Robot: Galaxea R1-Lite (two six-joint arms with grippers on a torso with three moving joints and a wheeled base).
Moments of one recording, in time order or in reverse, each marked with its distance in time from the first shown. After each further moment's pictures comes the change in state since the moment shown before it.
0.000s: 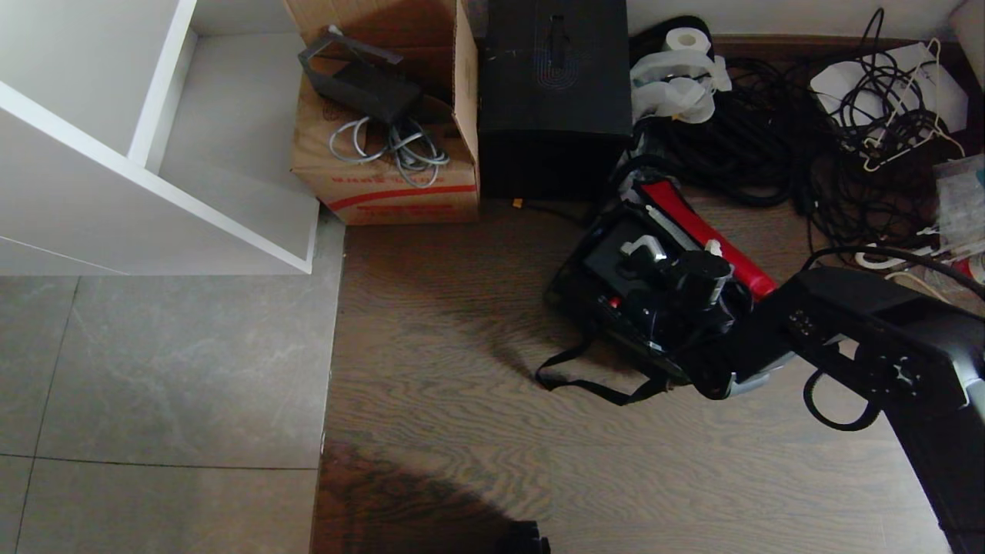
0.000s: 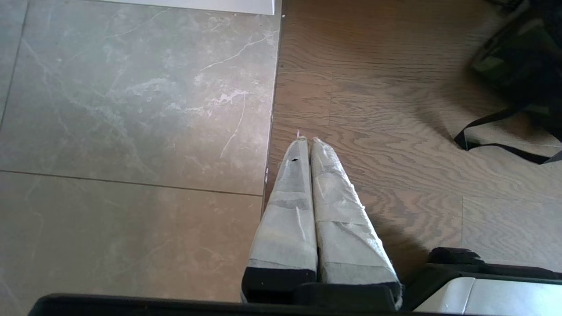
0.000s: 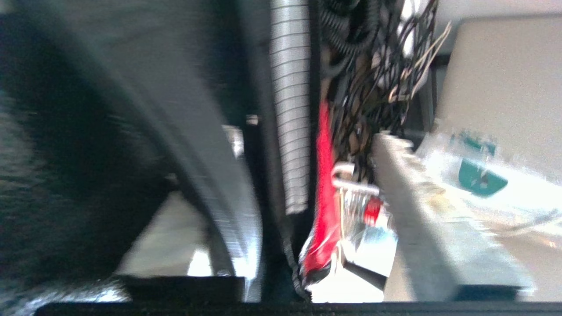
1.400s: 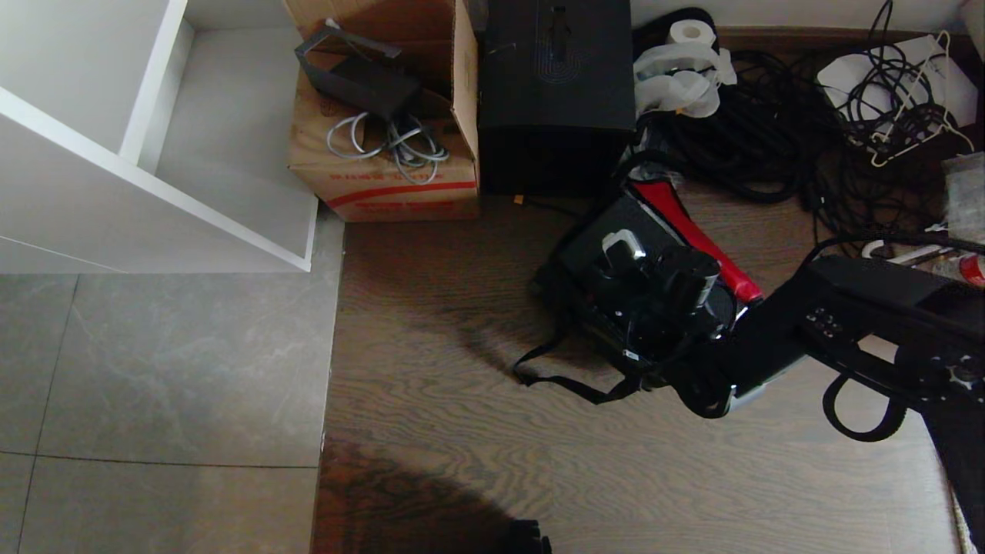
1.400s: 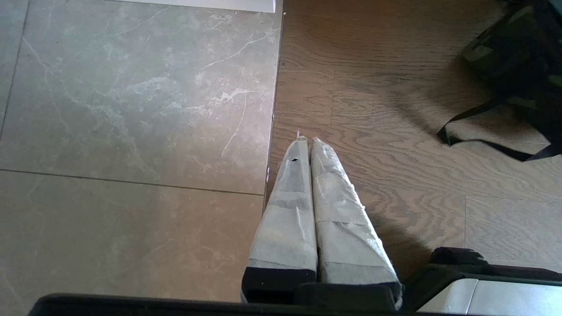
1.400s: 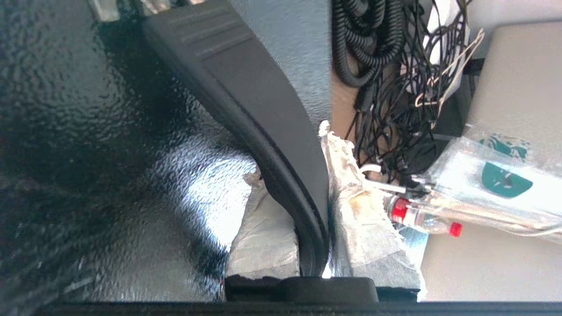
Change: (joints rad) left arm 0.000 0.000 0.000 0.000 0.000 0.000; right arm 0.190 -0.213 0.157 -0.078 -0.067 0.038
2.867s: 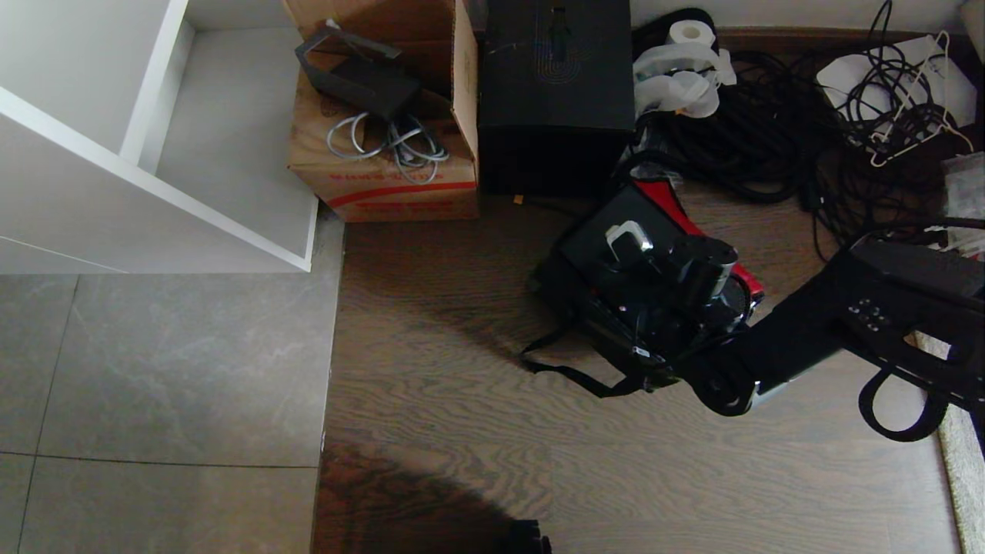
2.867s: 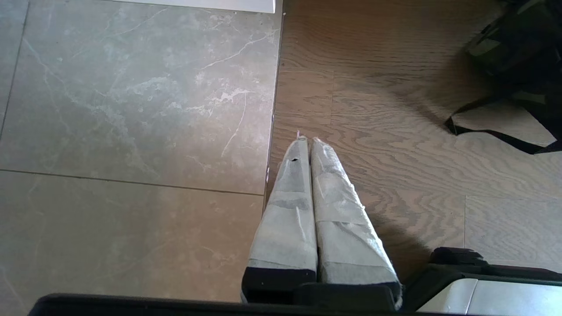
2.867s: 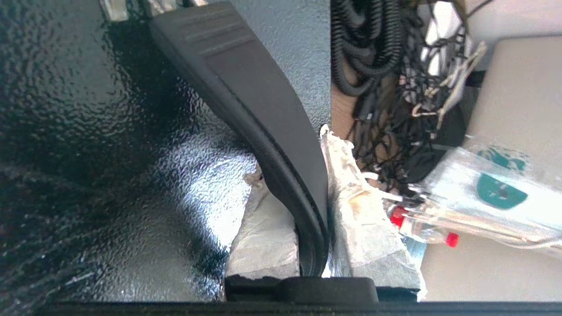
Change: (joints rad) left arm 0.000 0.000 0.000 0.000 0.000 0.000; right arm 0.005 -0.085 0.049 0.054 0.034 0.009
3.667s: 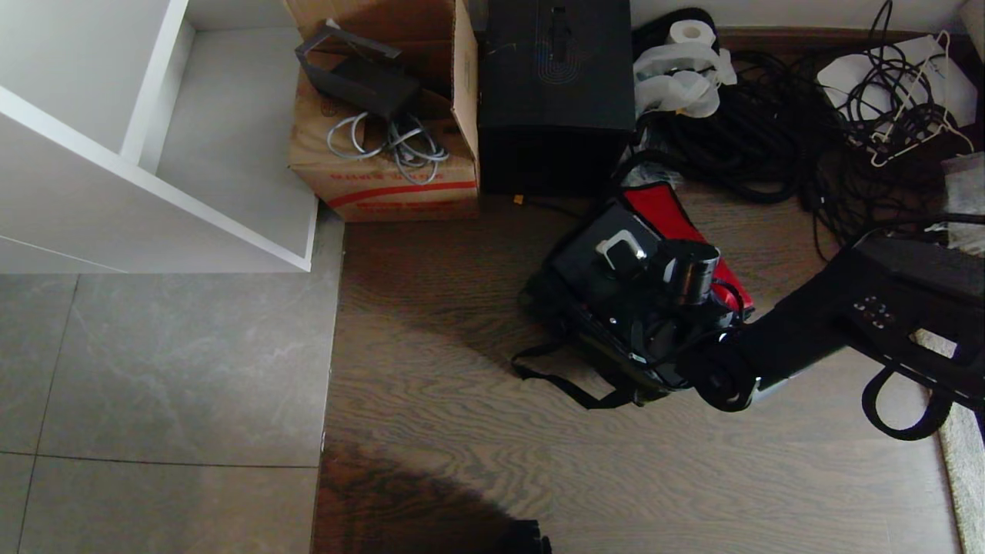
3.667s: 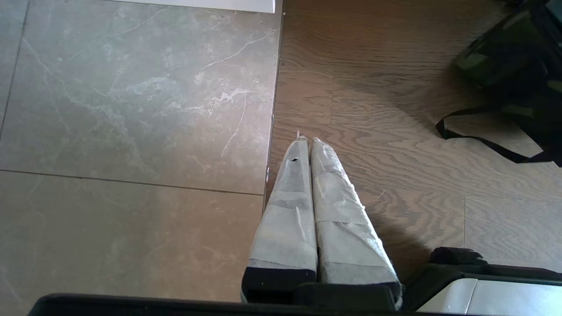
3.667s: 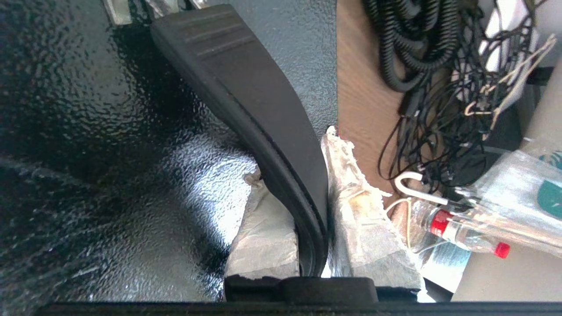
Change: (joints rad) left arm 0.000 0.000 0.000 0.000 0.000 0.000; right arm 0.001 -0.010 -0.017 0.183 0.059 0.155
